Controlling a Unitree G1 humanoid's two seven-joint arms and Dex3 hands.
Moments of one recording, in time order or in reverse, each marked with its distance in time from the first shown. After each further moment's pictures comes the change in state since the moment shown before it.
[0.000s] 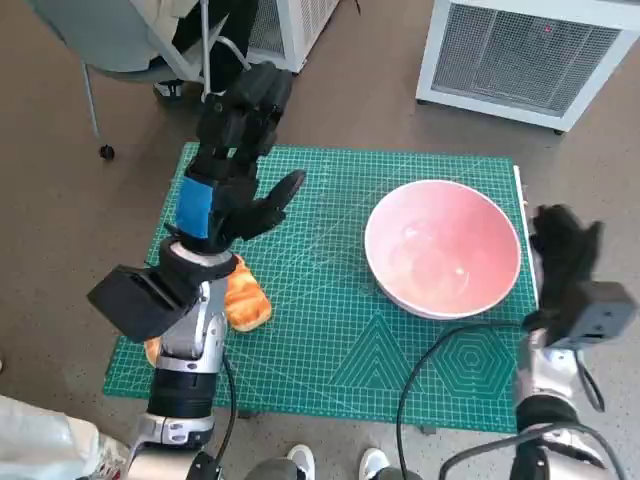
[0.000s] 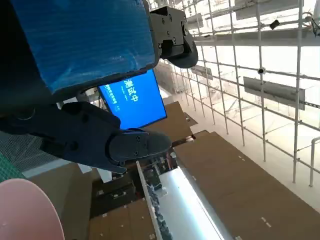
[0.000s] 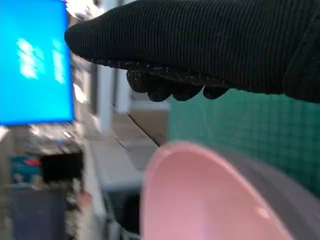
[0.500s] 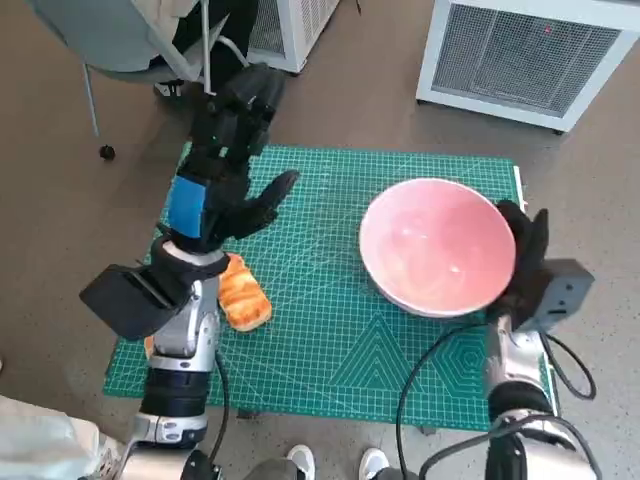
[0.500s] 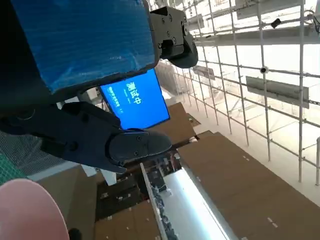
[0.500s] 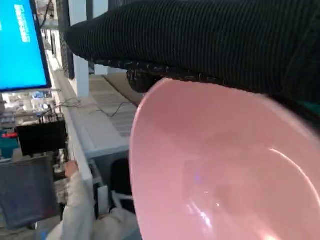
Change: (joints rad) left arm 0.000 0.022 0.014 0.004 0.000 -0.005 -0.011; right arm -0.075 0.074 -0.003 0.007 0.005 0.090 0.036
